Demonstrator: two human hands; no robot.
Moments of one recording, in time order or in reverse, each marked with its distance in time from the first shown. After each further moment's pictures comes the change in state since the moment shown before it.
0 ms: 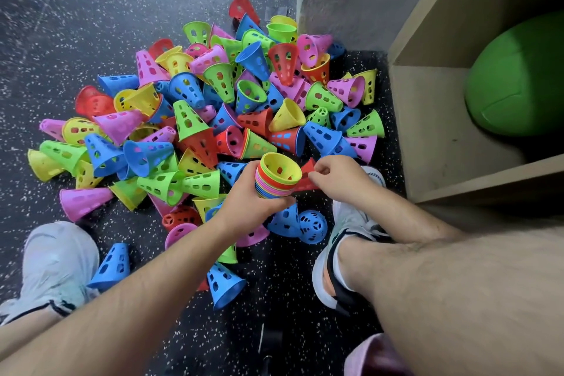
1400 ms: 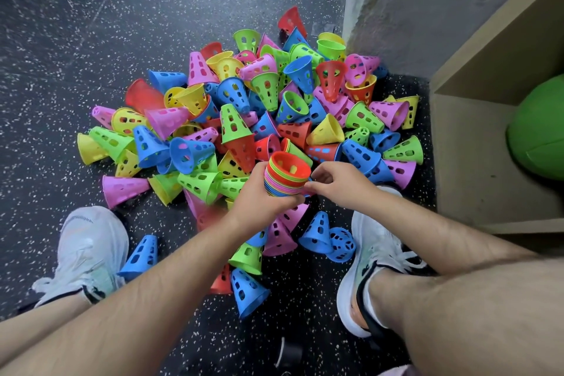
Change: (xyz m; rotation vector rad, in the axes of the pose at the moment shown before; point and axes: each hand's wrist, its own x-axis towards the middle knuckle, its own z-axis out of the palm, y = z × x) left_hand 0.006 -0.015 -0.046 -0.162 0.082 -0.035; right_hand 0.039 -0.043 0.025 0.017 -0.127 -0.214
